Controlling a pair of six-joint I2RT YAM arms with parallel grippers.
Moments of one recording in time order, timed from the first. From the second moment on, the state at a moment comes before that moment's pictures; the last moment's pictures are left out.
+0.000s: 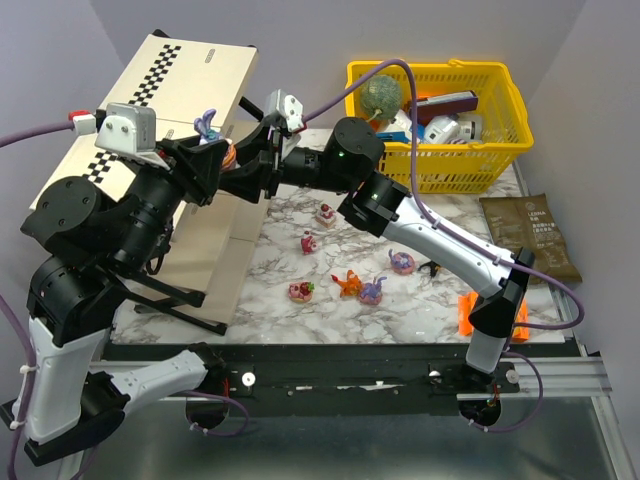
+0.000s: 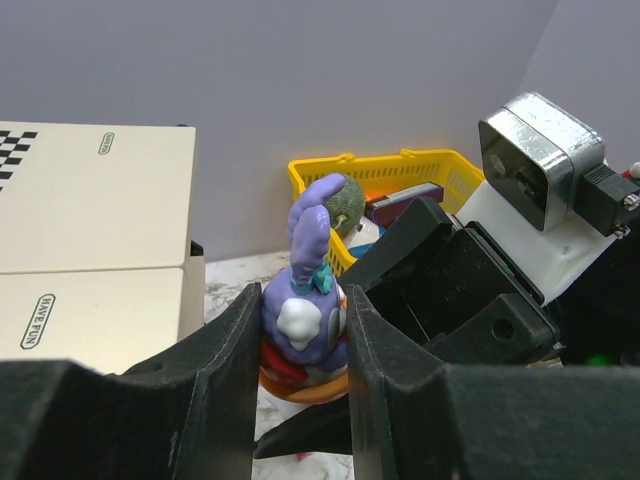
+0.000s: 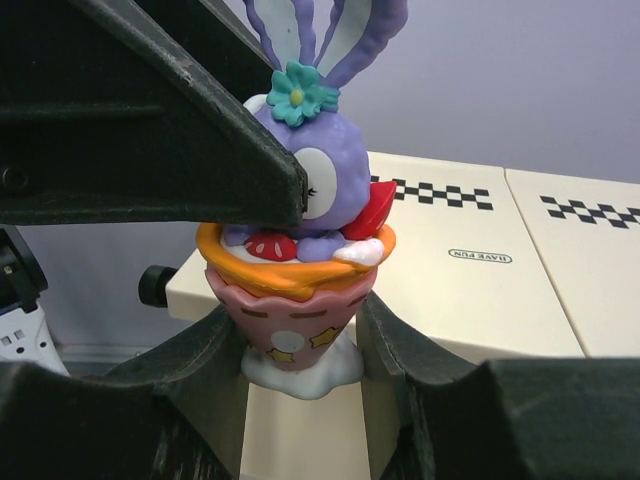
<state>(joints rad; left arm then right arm) -0.72 0.97 1.82 -0.67 -0.32 -0.11 1.02 1.81 1.98 0.18 -0.54 0.07</state>
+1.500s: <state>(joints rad) -0.02 1.54 2.18 -0.64 0.21 -0.07 1.02 1.12 1.21 -0.07 0.01 -0.02</state>
